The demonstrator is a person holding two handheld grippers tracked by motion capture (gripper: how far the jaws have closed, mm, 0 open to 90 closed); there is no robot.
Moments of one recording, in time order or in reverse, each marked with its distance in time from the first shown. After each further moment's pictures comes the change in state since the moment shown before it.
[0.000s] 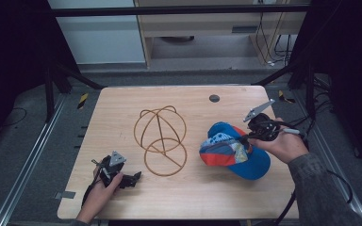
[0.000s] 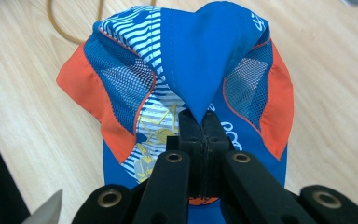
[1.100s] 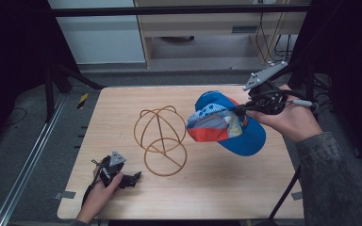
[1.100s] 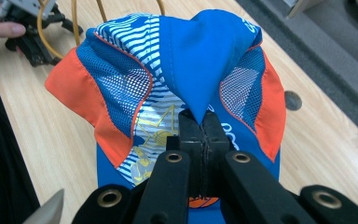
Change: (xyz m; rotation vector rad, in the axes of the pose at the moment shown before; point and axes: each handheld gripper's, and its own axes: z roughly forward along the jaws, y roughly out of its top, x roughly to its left) left arm 0.000 0.000 0.000 0.000 0.000 0.000; right arm 0.027 0.075 -0.088 -0.175 -0.056 -0.119
